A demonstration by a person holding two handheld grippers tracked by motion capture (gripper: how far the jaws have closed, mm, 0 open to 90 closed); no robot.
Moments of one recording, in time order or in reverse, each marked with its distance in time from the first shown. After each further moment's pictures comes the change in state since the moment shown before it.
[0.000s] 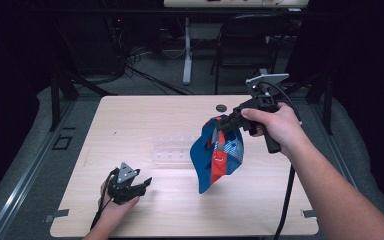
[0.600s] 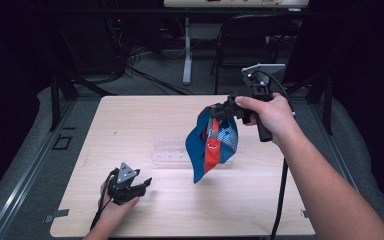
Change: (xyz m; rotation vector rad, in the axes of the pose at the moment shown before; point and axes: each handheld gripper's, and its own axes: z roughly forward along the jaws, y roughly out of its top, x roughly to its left) left arm 0.000 -0.001 0.000 -0.005 -0.001 0.001; right arm 0.012 0.020 0.002 -0.048 0.027 -0.013
